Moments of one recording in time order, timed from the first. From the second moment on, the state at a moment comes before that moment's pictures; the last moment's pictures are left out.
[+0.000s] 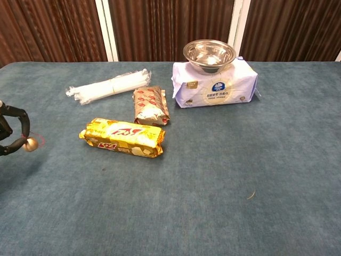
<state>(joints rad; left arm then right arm) -0.33 -1.56 -0.07 -1.32 1.41 1.30 0.18 0.04 -1.10 -0.10 -1.62 -1.73 1.46 -0.10</state>
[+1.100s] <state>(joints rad) -0.33 -1.60 -0.03 -1.26 1.45 1.26 0.26 0.03 -1.10 -0.10 -1.62 -1.73 1.48 -0.10</state>
